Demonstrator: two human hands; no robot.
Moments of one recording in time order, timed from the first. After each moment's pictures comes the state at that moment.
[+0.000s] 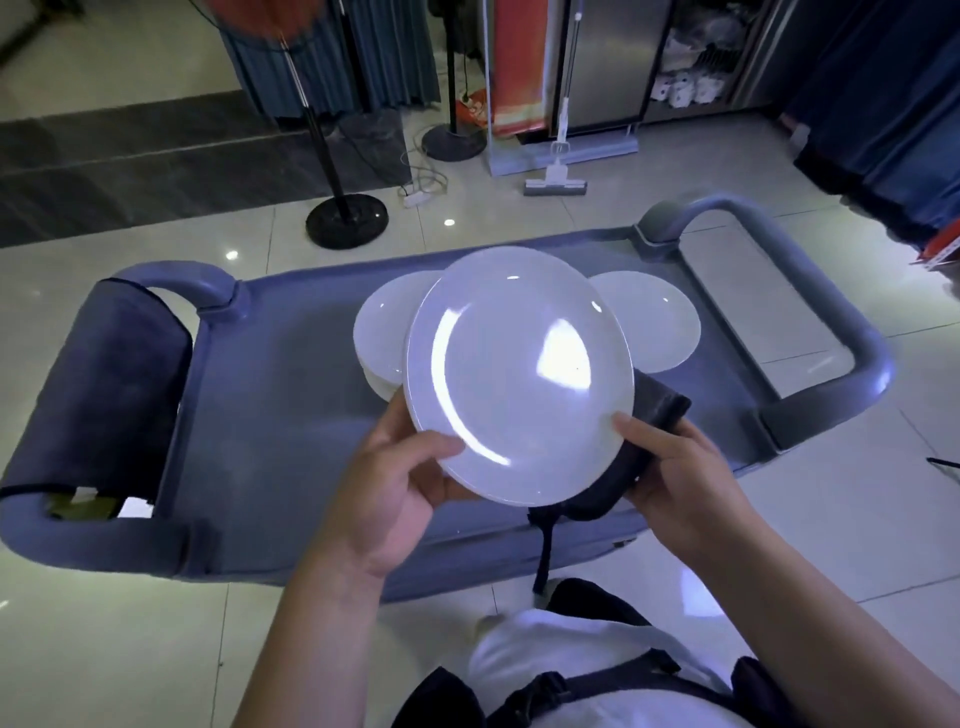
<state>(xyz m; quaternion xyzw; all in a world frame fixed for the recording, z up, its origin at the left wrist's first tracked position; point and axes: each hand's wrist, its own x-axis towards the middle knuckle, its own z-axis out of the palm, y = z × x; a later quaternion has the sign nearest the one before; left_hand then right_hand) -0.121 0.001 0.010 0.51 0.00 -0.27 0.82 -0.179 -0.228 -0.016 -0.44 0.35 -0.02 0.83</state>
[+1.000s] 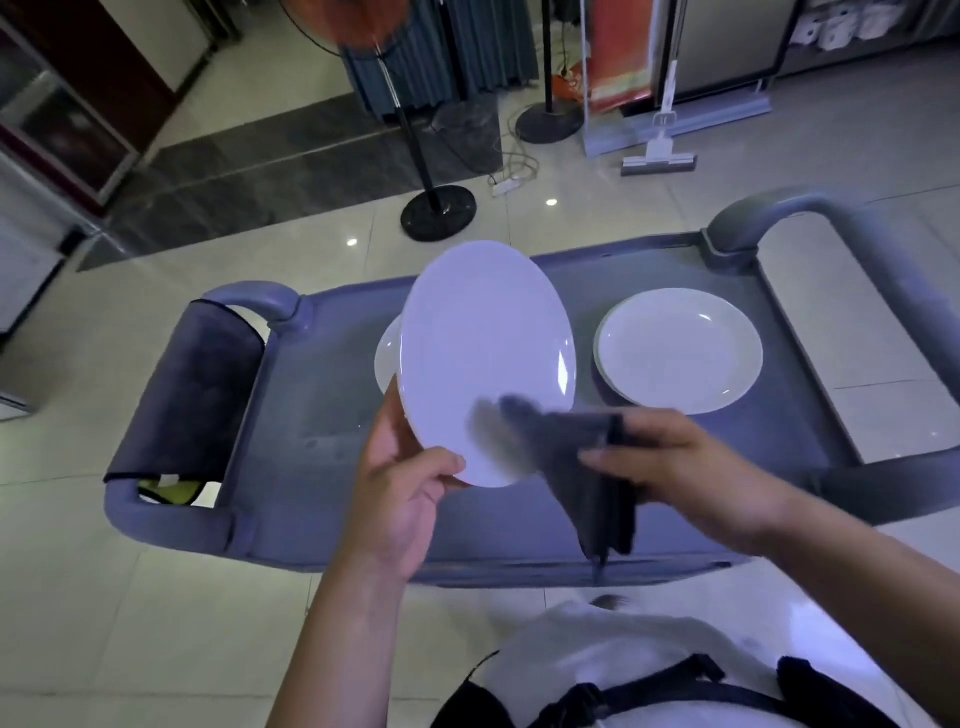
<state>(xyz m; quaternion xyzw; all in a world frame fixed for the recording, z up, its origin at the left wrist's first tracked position) -0.107 -0.079 0.021 0.59 0.06 -0.08 0.80 -0.119 -0.318 0.010 -0.65 -0.04 0.23 0.72</state>
